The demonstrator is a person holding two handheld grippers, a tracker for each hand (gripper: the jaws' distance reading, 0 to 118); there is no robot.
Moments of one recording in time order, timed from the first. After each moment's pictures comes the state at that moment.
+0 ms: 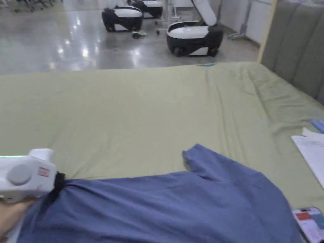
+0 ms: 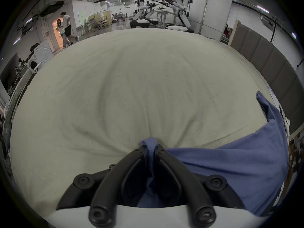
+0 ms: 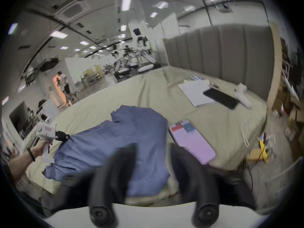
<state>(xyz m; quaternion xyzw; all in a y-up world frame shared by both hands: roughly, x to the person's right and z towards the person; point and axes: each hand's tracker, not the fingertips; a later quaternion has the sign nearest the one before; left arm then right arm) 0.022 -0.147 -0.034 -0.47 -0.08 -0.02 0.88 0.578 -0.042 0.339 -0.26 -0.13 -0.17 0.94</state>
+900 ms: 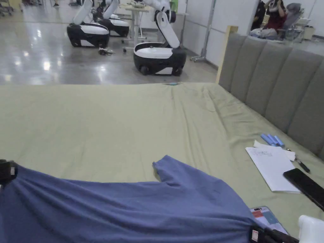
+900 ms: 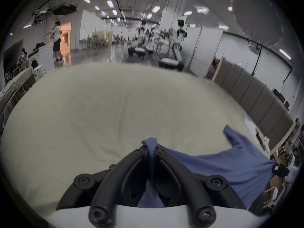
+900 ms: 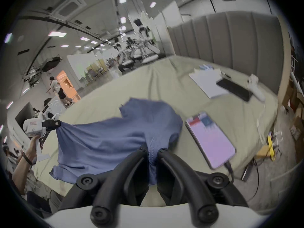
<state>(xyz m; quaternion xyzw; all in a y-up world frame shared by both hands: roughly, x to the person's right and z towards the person) -0.016 -0.056 0.028 -0.33 -0.13 0.08 0.93 0.571 -0.046 0.311 -0.28 -0.07 -0.17 0.94</state>
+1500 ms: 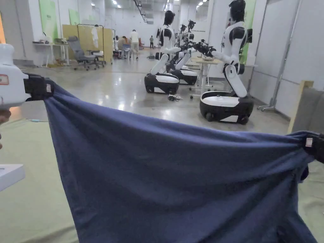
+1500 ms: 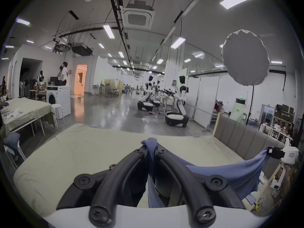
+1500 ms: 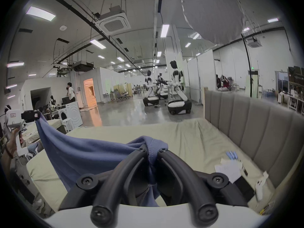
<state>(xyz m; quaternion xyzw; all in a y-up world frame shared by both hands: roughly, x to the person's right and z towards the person) -0.106 0.166 0.084 -0.09 -0.07 0.08 0.99 0.549 0.162 0.178 -0.10 0.01 -0.05 0.99</state>
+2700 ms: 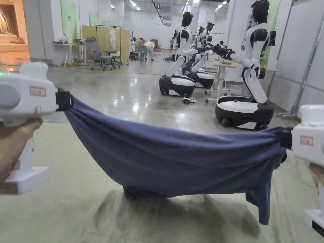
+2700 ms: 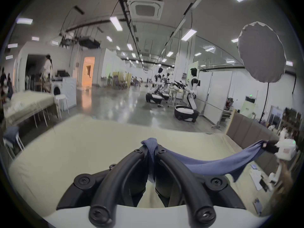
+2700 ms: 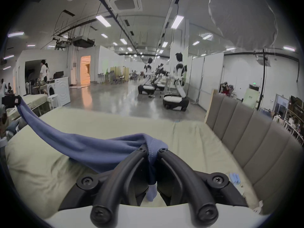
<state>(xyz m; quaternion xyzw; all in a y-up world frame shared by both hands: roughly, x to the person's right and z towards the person) -0.091 0.097 -0.014 -0.15 -0.04 0.10 0.98 0.534 0.110 -0.023 -0.17 -0.01 0.06 0.98</state>
